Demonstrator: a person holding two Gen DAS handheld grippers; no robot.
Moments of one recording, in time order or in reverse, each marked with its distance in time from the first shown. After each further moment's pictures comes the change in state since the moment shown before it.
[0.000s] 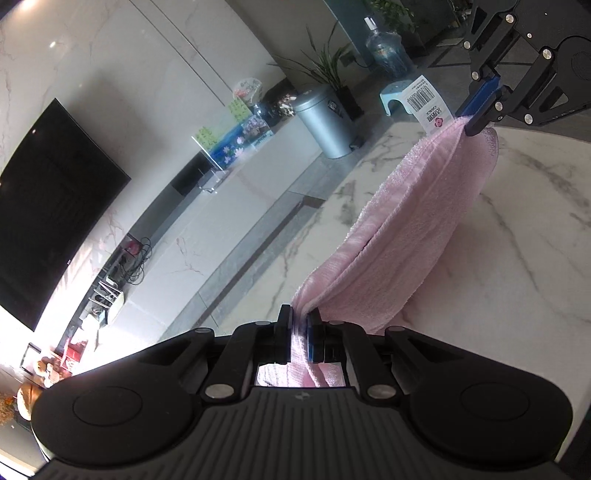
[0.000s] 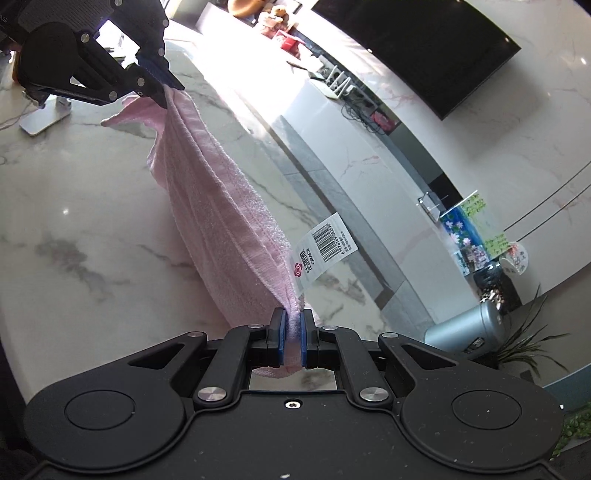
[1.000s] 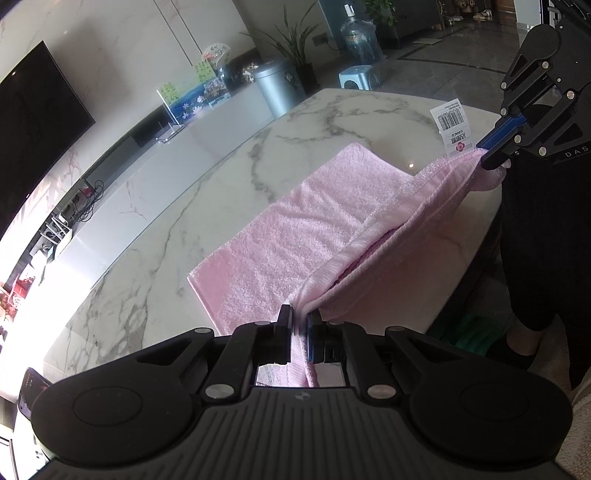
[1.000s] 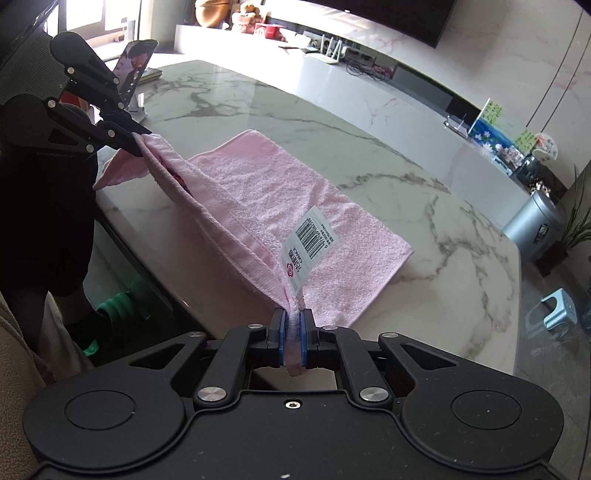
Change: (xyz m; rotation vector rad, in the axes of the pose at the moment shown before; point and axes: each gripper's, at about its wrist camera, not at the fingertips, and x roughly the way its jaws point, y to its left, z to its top) left arm -0.070 -0.069 -0.076 -0.100 0.047 -0.130; right arm -0.070 0.121 -0.075 0.344 0.021 0.116
